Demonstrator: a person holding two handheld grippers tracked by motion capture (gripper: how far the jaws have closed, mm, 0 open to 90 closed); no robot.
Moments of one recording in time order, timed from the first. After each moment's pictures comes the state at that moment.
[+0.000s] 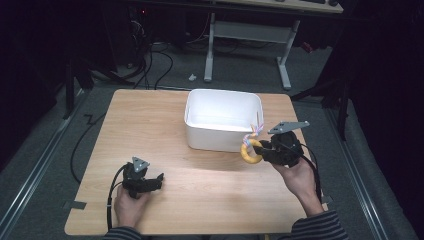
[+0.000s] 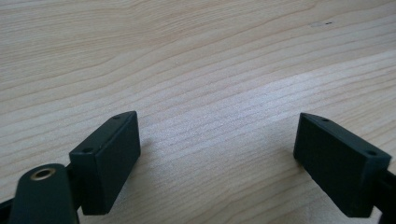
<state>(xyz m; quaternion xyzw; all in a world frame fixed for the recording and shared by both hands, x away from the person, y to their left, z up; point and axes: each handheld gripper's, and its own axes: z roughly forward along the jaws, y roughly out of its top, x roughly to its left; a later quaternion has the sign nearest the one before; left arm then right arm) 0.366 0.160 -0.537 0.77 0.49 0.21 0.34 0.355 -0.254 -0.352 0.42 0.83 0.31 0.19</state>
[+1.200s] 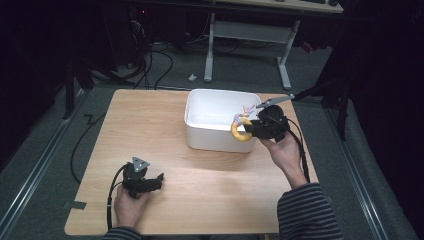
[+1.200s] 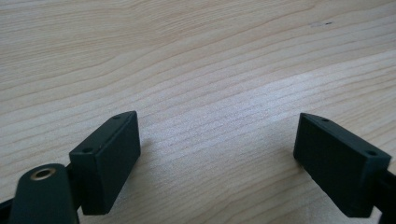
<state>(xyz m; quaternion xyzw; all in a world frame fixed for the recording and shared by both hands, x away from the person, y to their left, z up) 0.366 0.160 -0.537 0.77 0.49 0.21 0.34 0.417 -0.232 -0.335 0.45 0.82 0.32 0.18</state>
